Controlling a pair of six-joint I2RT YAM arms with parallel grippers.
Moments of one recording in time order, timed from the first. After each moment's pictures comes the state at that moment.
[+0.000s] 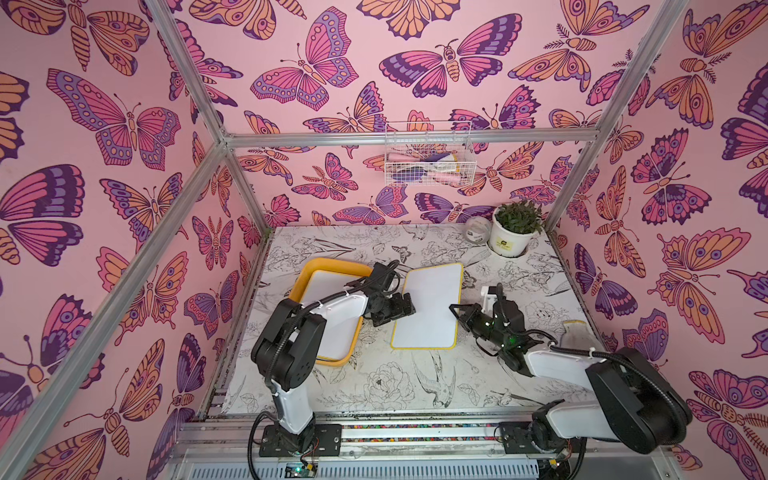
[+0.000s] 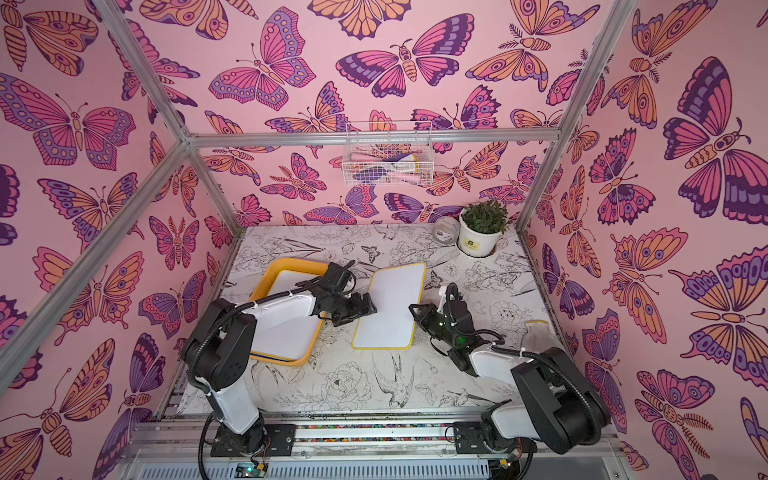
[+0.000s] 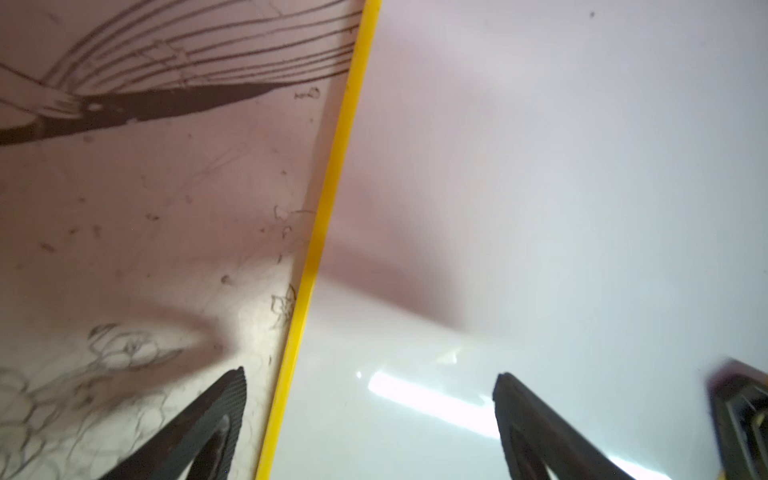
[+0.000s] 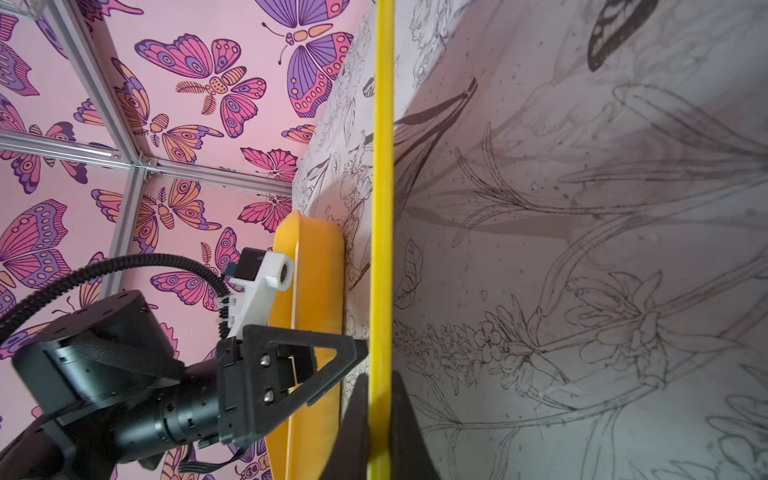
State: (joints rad) left arm -0.55 1.78 1.16 -0.44 0.32 -0.71; right arm 0.44 1.33 0.38 0.59 -0.25 1.14
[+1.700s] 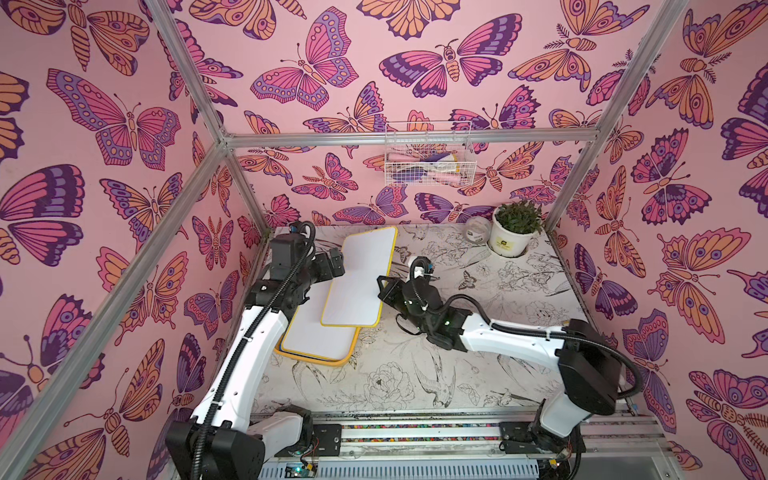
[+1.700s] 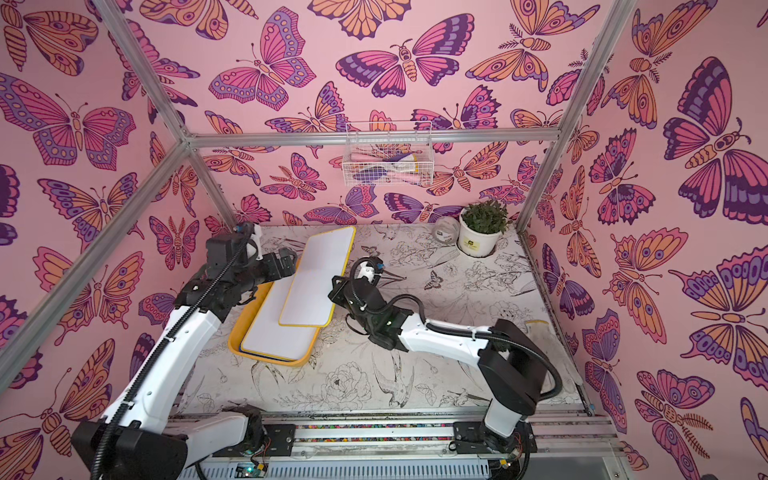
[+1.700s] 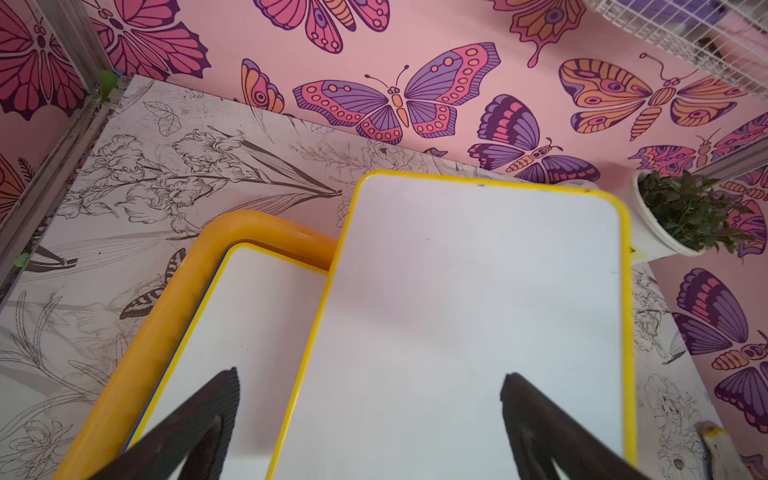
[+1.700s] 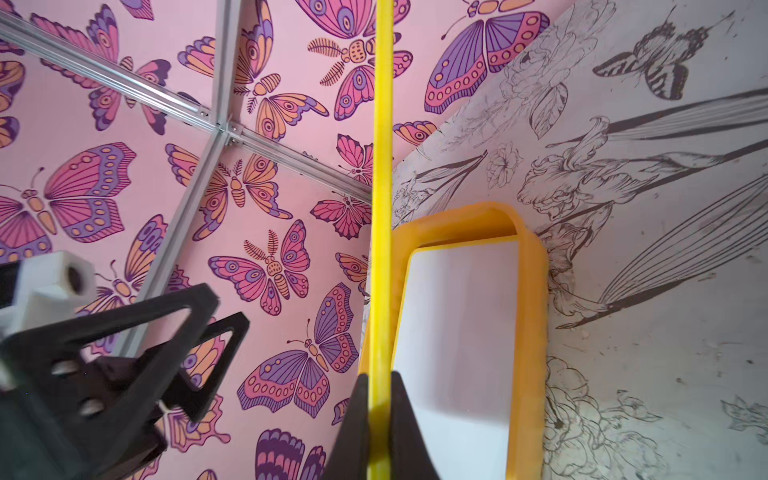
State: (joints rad) left arm -0.12 1.19 1.21 -0.58 0.08 -0.35; right arm 1.02 1.73 1.17 0.32 0.36 1.19
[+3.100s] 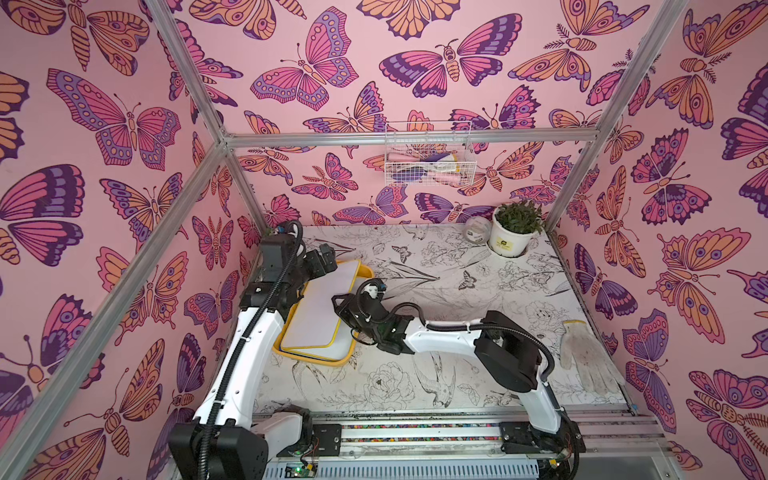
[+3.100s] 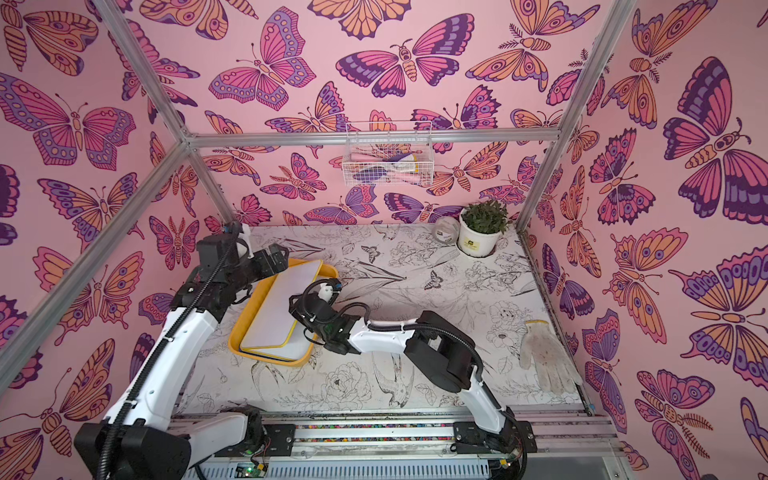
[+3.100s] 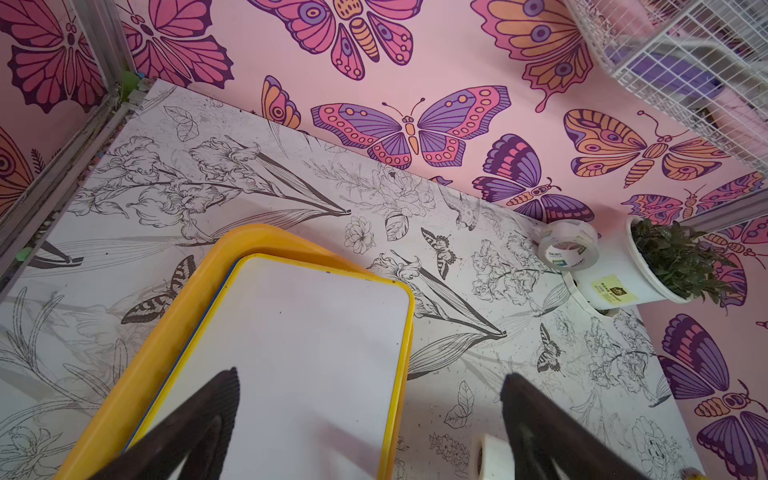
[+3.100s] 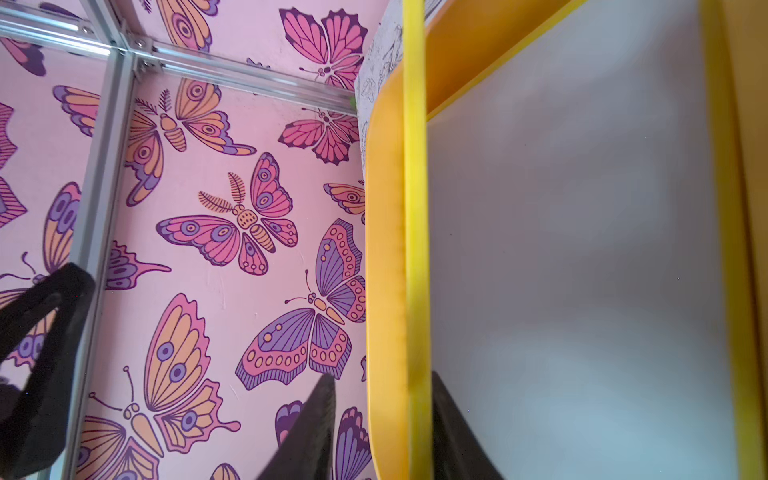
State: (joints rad) left arm -0.06 1.19 1.18 -0.52 0.11 -0.39; right arm 1.12 2.13 1.51 0.27 0.28 1.47
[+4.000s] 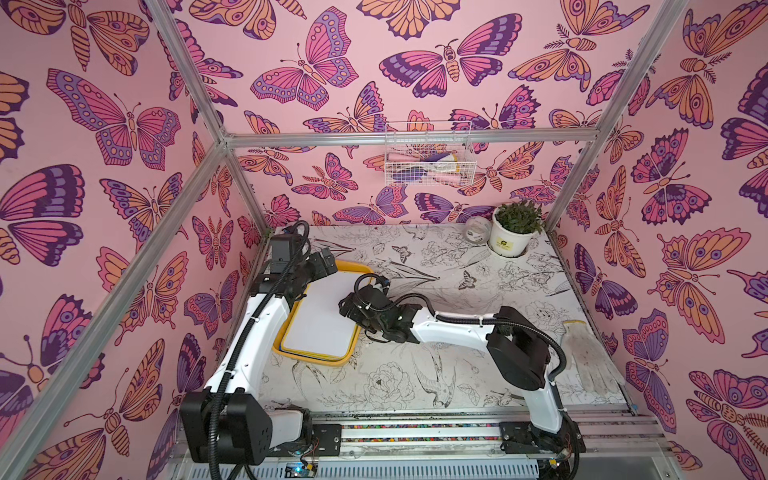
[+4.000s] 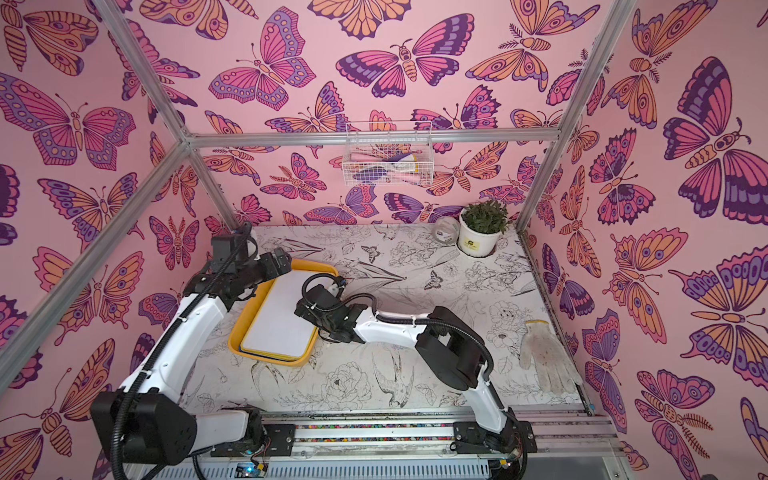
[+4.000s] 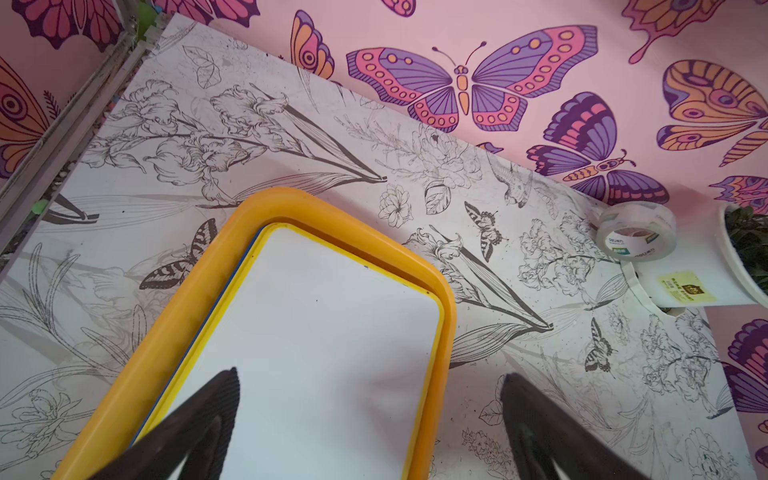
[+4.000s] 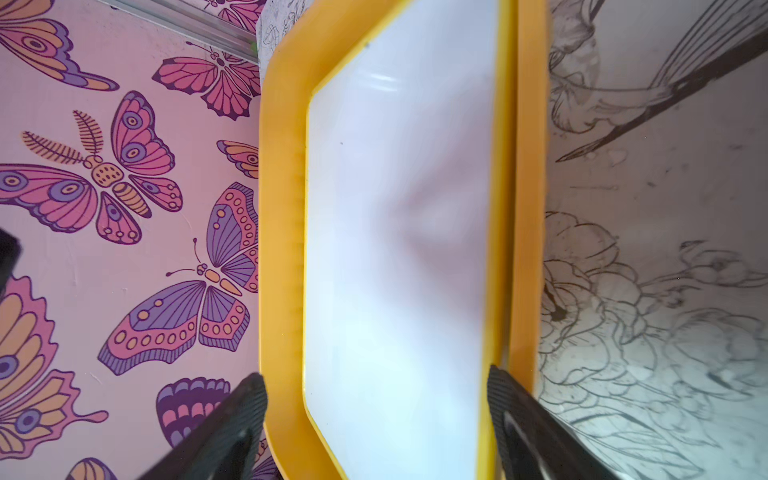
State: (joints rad) left arm -0.05 1.31 1.18 -0.56 0.07 -0.39; right arm 1.07 2.06 1.53 -0.10 0.20 1.33
